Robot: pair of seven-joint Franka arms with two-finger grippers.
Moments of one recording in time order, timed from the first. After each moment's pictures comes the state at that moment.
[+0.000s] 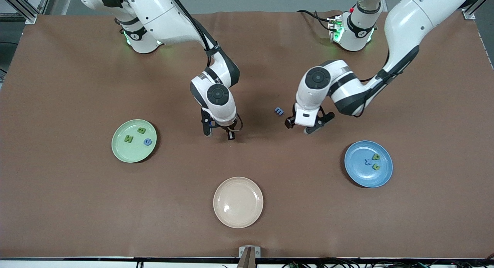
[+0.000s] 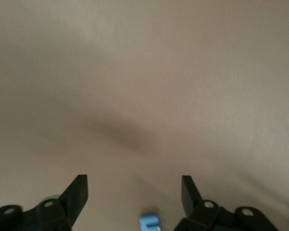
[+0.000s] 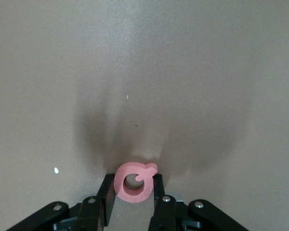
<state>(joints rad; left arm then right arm) 0.38 0.66 -1.05 -2.08 0.75 2.27 -1.72 0.75 0.69 -0.03 -1.74 0.07 2.45 2.07</state>
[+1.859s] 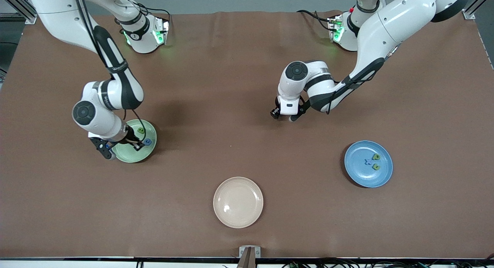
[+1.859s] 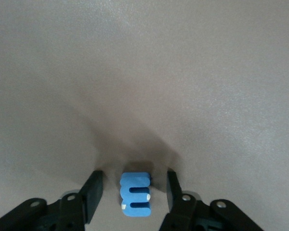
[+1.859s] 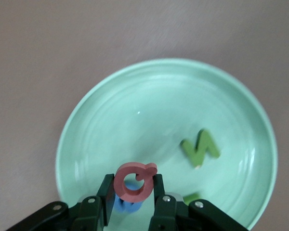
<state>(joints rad) 0.17 0.73 -0.89 -2.15 0.86 2.48 -2.08 0.13 0.39 -0.07 -2.15 0.07 2.52 0.78</state>
